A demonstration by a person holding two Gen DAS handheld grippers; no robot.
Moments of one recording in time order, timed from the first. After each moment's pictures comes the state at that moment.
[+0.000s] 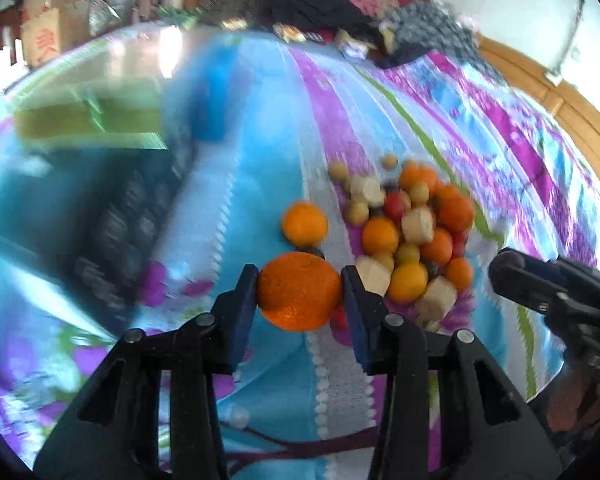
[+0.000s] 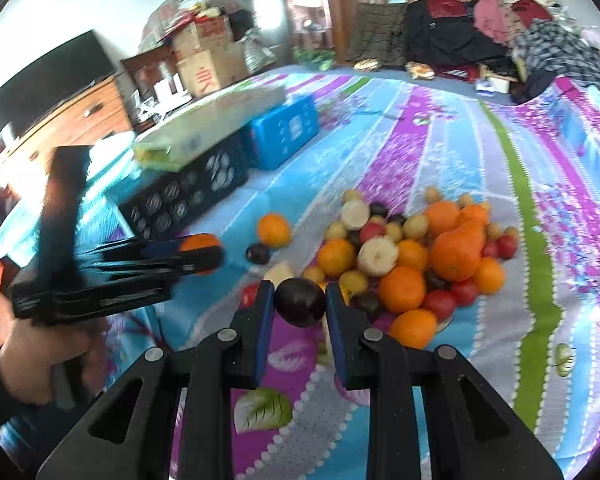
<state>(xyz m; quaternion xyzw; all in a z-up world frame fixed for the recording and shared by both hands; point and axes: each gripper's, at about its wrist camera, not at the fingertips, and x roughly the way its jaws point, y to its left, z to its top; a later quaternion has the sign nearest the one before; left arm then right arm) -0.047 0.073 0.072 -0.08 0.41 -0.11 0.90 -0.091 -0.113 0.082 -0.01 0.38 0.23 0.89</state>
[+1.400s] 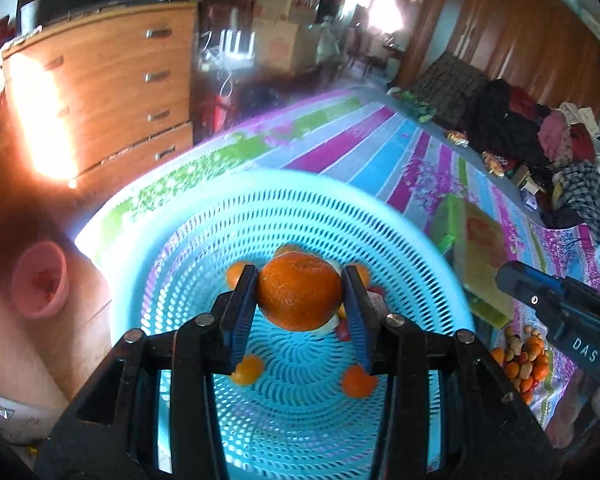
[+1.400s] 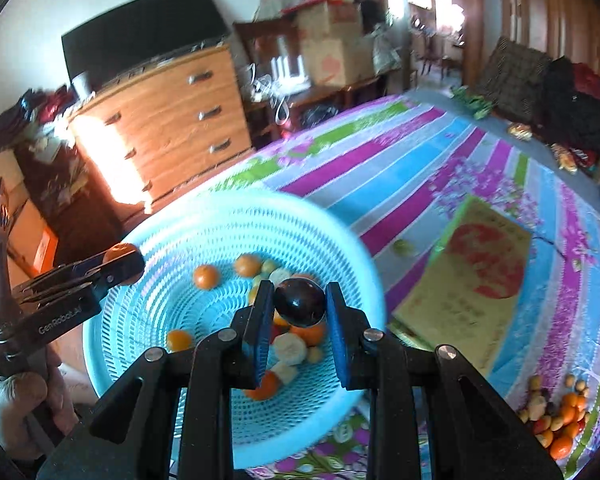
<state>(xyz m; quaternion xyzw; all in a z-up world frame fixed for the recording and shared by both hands) -0.129 0.346 0.176 -0.20 0.36 0.20 0.89 -0.060 0.231 0.213 -0.10 0.39 0.39 0.83</state>
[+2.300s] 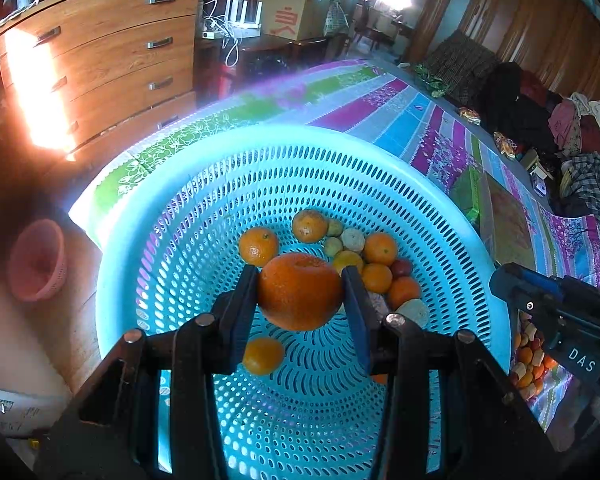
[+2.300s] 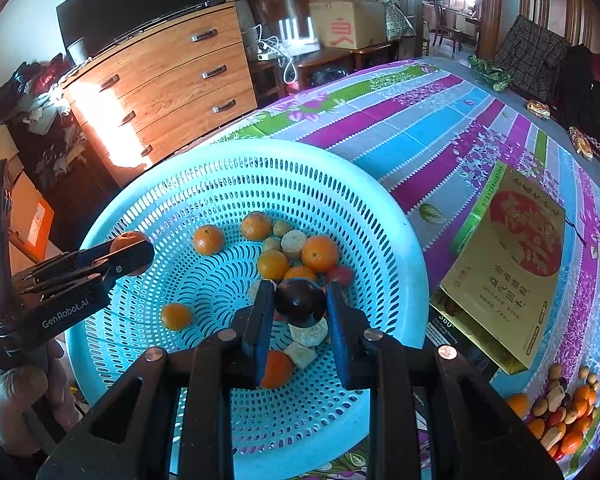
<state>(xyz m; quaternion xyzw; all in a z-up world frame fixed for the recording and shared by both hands) -0.133 0.372 0.149 -0.21 0.40 0.19 0.87 -0.059 0.260 0.169 -0.13 0.44 0.39 0.80</state>
